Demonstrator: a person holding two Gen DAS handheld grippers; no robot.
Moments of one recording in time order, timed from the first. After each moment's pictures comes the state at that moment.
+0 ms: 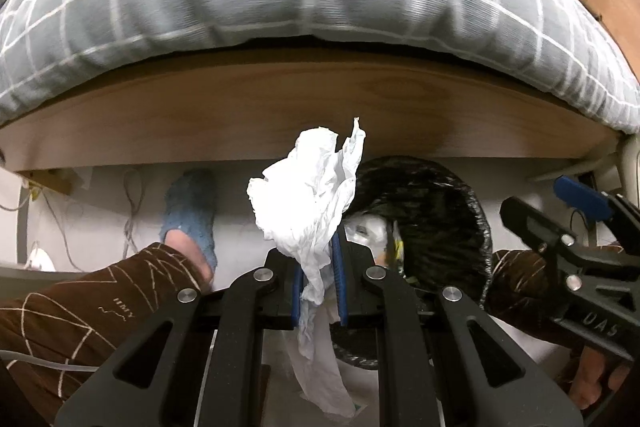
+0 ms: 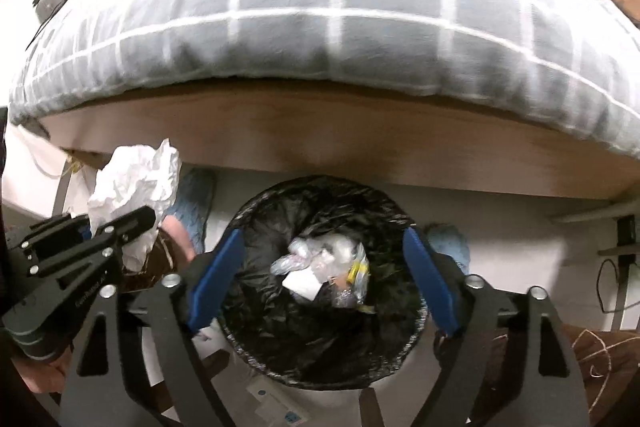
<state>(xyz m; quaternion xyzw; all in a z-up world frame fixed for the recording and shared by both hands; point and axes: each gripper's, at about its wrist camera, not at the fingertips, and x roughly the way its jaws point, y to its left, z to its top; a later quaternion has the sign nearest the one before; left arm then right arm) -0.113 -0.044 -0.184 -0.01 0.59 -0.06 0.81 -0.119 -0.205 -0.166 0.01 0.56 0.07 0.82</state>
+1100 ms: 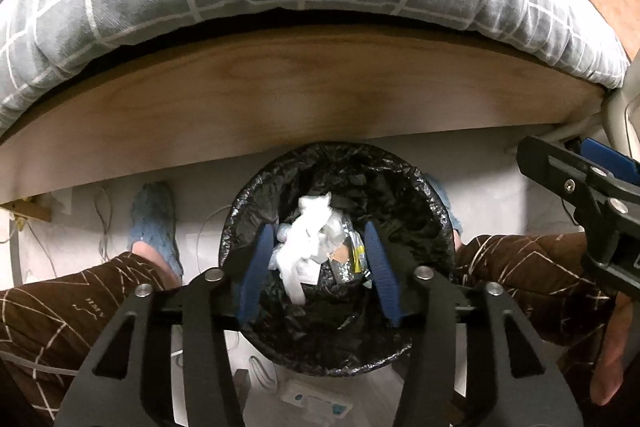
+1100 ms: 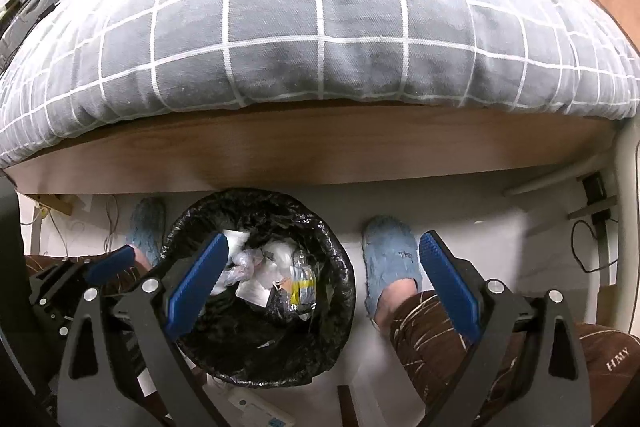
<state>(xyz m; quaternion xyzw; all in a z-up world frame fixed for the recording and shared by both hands) -0.125 -0.112 -0.197 0.02 0.59 -0.10 0.80 -0.126 -0.273 -0.155 0.03 0.55 -0.02 0.83</state>
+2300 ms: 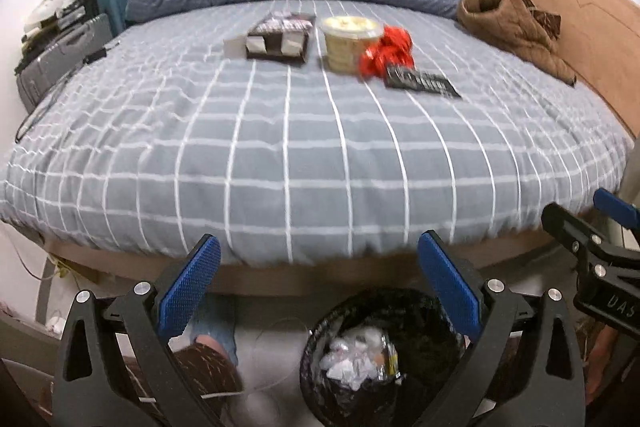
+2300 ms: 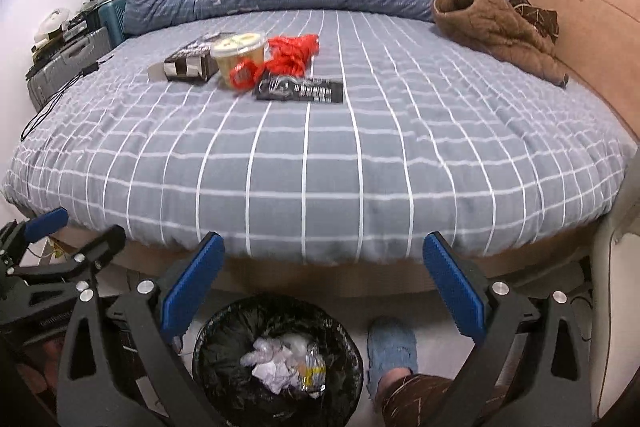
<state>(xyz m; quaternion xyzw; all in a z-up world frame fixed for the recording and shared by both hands) -0.098 -0.049 -0.049 0.01 0.41 -0.03 0.91 -0.111 -0.248 -0.034 0.01 0.39 0.00 0.92</state>
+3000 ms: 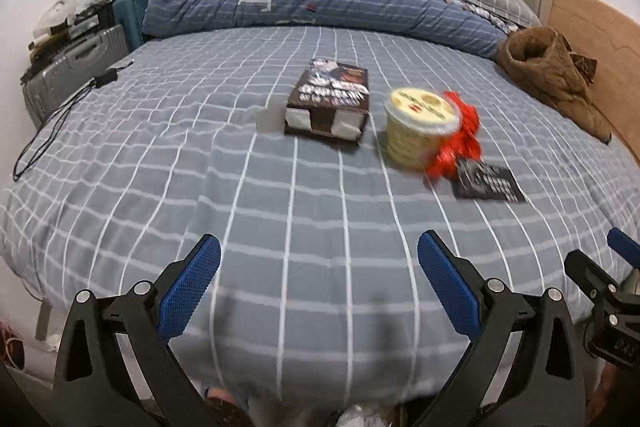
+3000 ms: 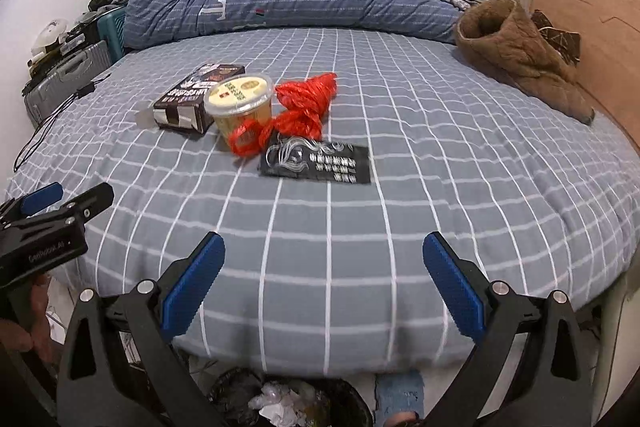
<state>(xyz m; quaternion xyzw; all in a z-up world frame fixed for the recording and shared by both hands) 0.024 -0.007 -0.021 -0.01 0.38 0.00 0.92 -0.003 -0.232 -0.016 0.01 0.38 0.02 0.92</state>
